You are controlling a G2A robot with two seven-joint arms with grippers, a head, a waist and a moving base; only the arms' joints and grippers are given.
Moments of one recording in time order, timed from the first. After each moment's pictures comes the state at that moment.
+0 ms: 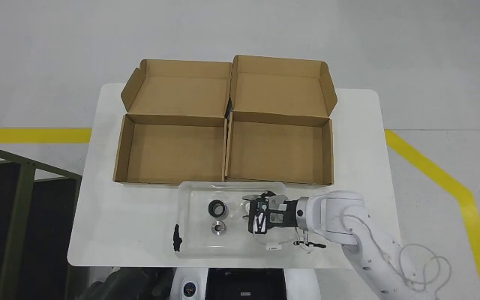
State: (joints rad) left arm -0.36 -0.19 -0.39 -1.44 1.98 -0.36 0.13; right arm -1.29 -1.10 1.07 -1.98 -1.29 -0.90 0.56
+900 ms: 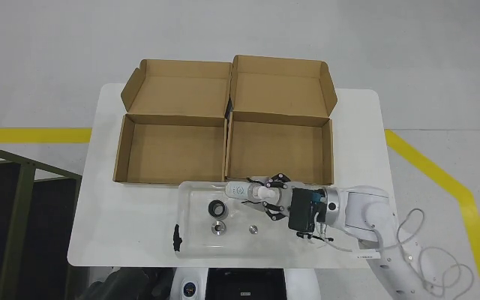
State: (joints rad) left arm -0.36 -0.19 -0.39 -1.44 1.98 -0.36 0.13; right arm -1.34 -1.08 1.21 -2.00 -1.30 -0.90 -0.06
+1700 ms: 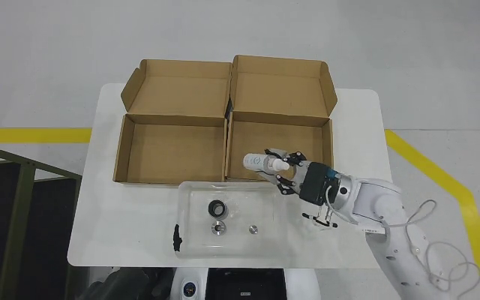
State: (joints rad) left arm -0.36 -0.19 -0.39 -1.44 1.98 -0.36 0.13; right arm -1.29 -1.08 1.27 -1.95 -1.26 -0.77 -0.02
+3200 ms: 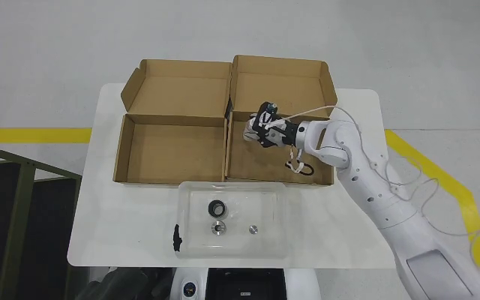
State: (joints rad) left arm -0.36 -0.19 -0.39 -1.44 1.98 -0.36 0.13; right arm -0.69 -1.19 0.88 -1.35 -1.08 -0.69 0.41
